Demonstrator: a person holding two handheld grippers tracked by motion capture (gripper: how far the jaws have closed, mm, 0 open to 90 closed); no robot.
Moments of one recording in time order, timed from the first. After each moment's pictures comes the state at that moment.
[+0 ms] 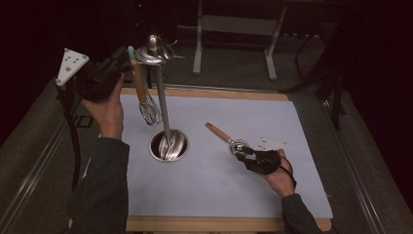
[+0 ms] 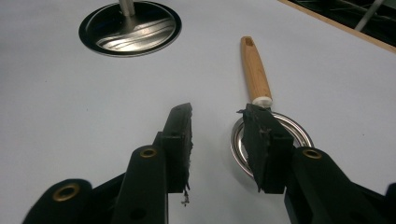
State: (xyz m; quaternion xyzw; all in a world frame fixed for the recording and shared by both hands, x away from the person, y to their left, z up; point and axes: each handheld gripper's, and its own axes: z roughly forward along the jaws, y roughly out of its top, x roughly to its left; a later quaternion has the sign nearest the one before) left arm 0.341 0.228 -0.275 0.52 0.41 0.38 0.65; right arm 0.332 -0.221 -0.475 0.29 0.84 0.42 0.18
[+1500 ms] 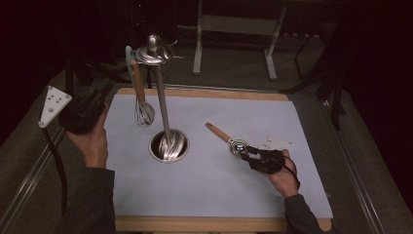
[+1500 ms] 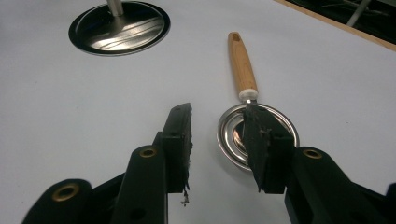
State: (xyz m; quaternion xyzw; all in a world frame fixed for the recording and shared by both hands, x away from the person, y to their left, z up) left arm 0.294 0.264 -0.339 0.52 0.40 0.39 0.65; right arm 0.333 -0.233 -0.475 0.31 0.83 0.42 0.18
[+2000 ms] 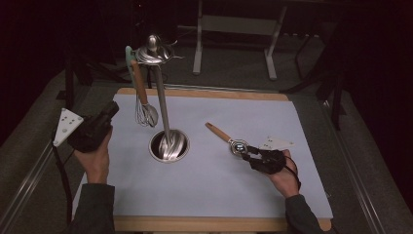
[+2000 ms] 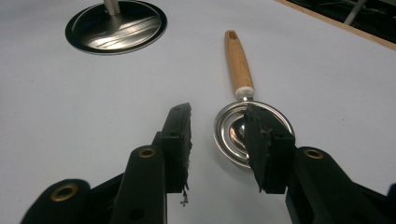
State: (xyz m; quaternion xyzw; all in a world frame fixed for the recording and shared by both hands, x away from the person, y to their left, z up) left arm 0.286 0.268 -0.394 0.56 0.42 0.38 0.61; right arm 0.333 -0.236 -0.475 0.31 0.83 0.42 0.18
